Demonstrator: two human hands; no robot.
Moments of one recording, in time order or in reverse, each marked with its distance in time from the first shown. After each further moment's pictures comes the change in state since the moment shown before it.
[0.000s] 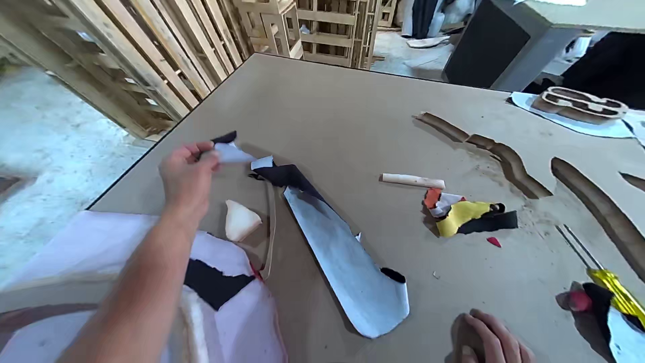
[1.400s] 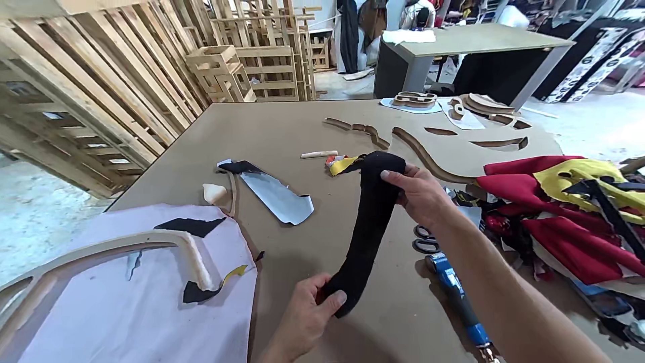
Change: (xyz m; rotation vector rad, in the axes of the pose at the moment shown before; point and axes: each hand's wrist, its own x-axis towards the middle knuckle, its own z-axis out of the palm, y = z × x) left_hand -0.533 0.098 0.006 -0.289 -0.986 -0.014; right_hand -0.030 0.002 -0.280 1.539 -0.122 0.222
